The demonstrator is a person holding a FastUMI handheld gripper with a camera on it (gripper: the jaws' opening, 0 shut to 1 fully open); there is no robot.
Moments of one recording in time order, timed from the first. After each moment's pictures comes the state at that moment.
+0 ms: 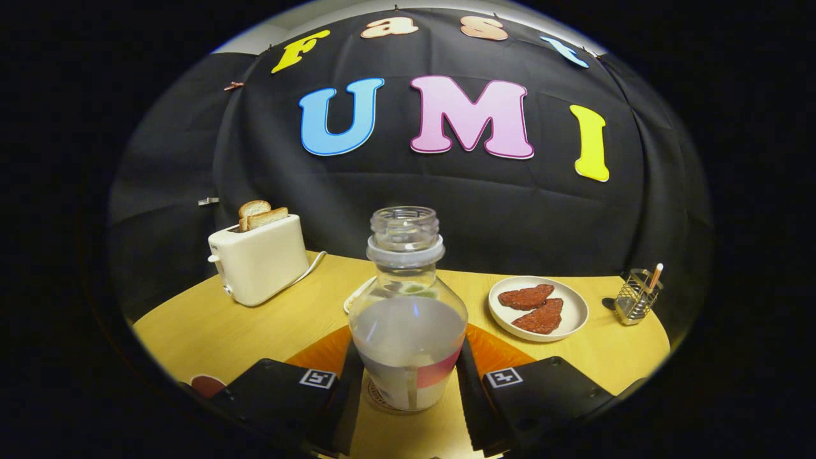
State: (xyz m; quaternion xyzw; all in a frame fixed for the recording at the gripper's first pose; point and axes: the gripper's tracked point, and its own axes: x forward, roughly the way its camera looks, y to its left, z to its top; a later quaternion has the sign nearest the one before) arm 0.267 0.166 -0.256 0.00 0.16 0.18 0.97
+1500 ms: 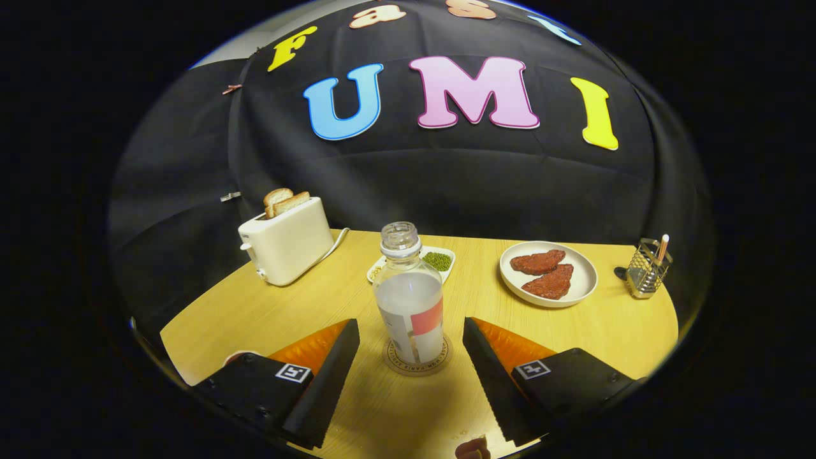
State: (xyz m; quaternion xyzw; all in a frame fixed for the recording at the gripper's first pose) arm 0.206 0.131 -0.231 0.01 0.23 0.23 0.94
